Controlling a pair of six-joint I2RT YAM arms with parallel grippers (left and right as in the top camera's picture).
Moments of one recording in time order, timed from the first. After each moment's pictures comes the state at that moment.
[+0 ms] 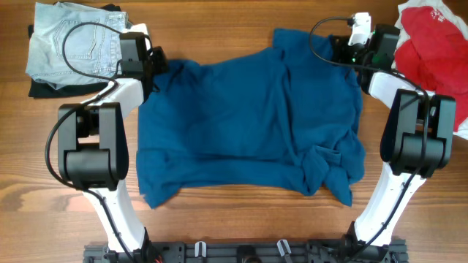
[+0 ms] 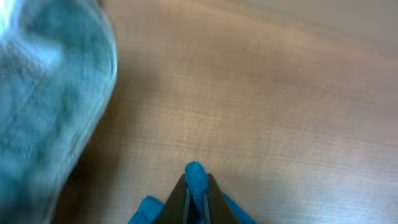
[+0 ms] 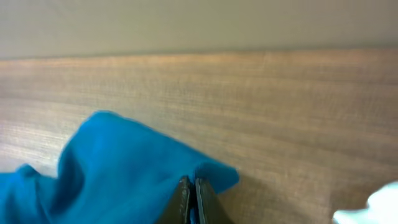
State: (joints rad) left arm -0.01 2.11 1.27 0.20 0.03 -0.25; right arm -0.15 2.21 1.36 0.32 -0.48 -0.02
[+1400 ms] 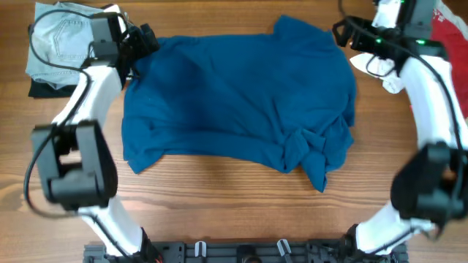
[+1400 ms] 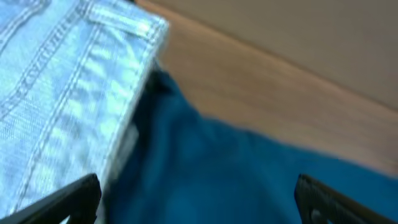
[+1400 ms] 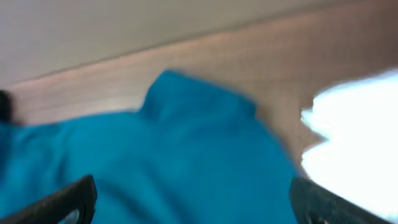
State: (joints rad) left arm 0.07 1.95 1.41 -0.19 0.11 -0.34; right arm -0.15 1.82 1.56 -0.58 -0.38 0.14
